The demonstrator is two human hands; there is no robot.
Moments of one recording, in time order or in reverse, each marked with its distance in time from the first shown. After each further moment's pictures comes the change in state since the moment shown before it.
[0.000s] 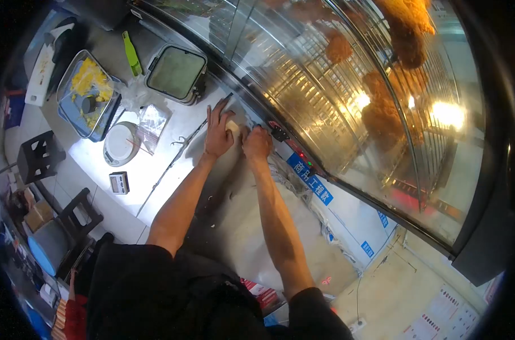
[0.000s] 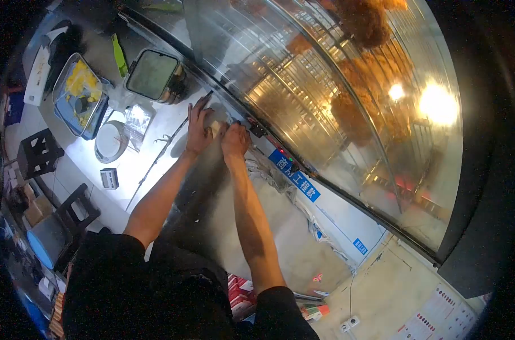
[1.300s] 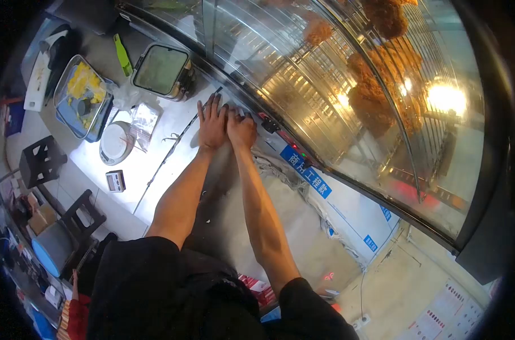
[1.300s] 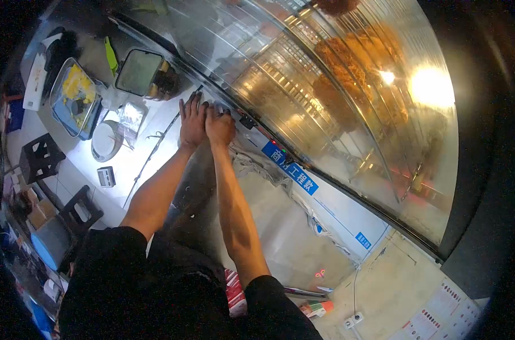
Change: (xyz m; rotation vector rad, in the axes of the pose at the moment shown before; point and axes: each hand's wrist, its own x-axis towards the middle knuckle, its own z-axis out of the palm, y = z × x) left_hand -0.003 0.007 0.017 0.534 -0.194 -0.054; right_hand 0.007 -0.021 0.015 0.339 0.108 0.202
